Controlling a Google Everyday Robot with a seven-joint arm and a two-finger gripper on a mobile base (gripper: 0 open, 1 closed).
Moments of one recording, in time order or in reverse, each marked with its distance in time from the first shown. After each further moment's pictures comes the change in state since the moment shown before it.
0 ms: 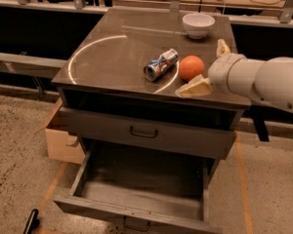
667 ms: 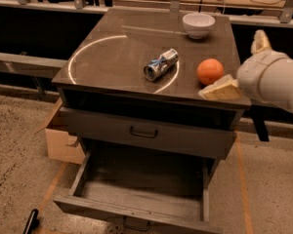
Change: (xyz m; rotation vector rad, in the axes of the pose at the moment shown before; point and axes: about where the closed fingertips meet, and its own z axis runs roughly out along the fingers) arm -0.003 -0.026 -0.100 0.201 0.107 -0.056
